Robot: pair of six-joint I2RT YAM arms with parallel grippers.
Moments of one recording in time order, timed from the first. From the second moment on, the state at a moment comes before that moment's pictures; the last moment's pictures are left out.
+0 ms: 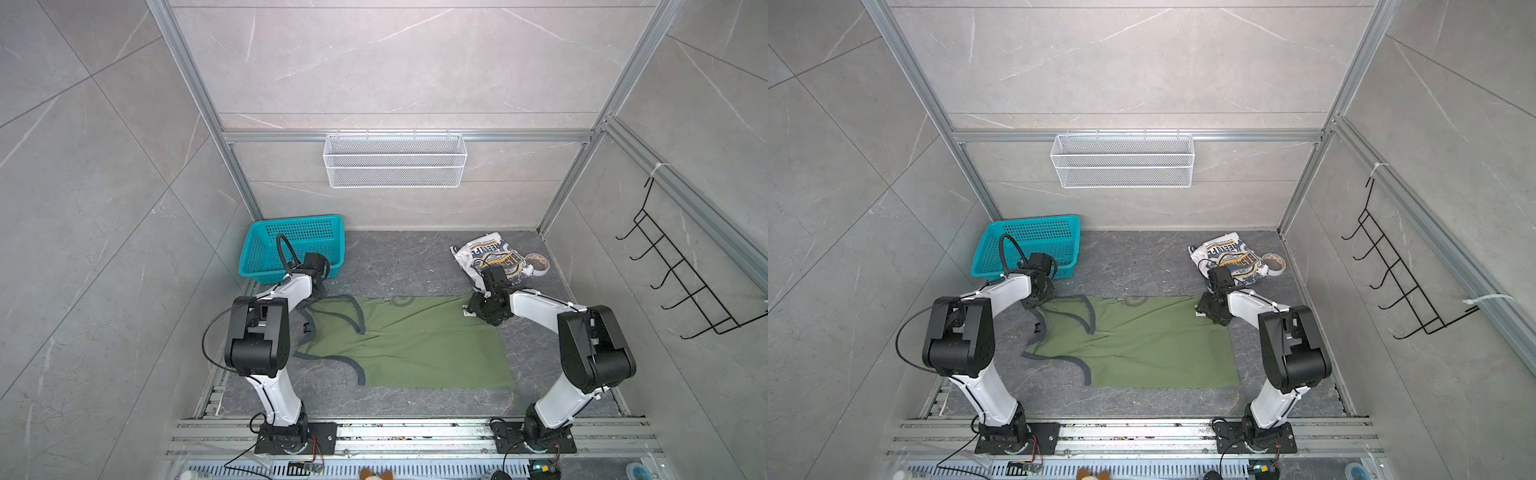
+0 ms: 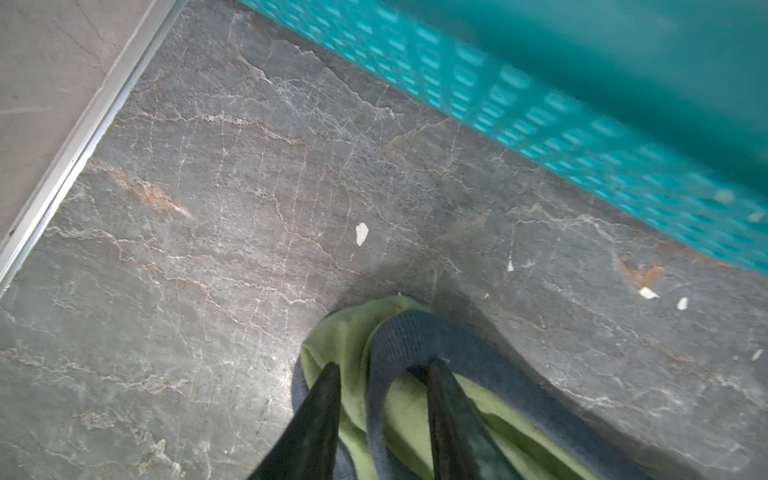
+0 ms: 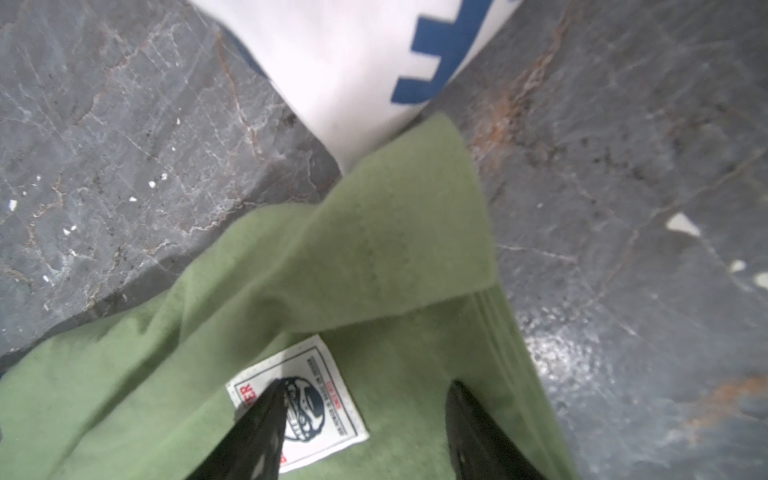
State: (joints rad) left arm -0.09 1.81 1.16 -0.55 -0.39 -0.60; right arm 0.20 1.71 0.95 -0.42 -0.02 0.64
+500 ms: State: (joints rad) left arm -0.12 1.81 1.15 -0.58 -0.40 -0.60; right arm 0.19 1.71 0.95 -0.42 -0.02 0.64
